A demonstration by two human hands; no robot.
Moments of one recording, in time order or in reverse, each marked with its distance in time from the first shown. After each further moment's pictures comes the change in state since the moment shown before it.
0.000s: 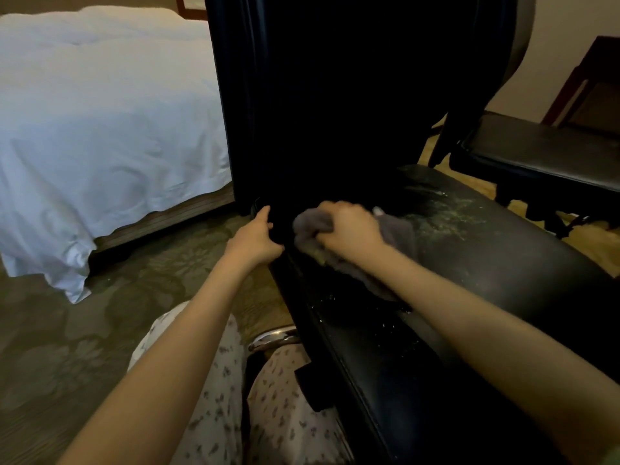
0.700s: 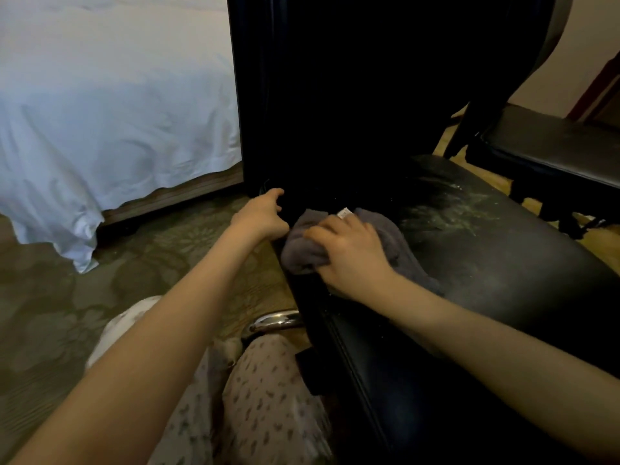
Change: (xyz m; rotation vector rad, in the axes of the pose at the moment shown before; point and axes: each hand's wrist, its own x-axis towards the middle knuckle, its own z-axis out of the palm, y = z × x) left_hand 0.004 0.010 -0.008 0.073 -0.004 -0.025; right_hand -0.063 -0.038 -0.007 -0.071 0.240 -0.327
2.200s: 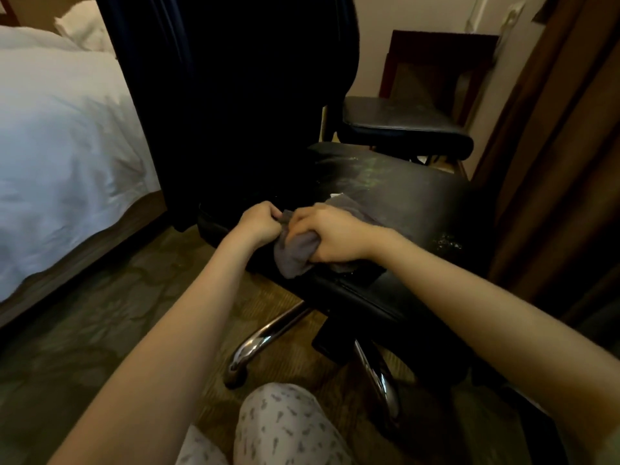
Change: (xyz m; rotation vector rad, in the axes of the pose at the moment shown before) left_hand 0.005 0.021 0.016 -0.058 -0.197 0.401; right_hand 0.009 -0.025 -0.034 0.156 -0.386 0.217
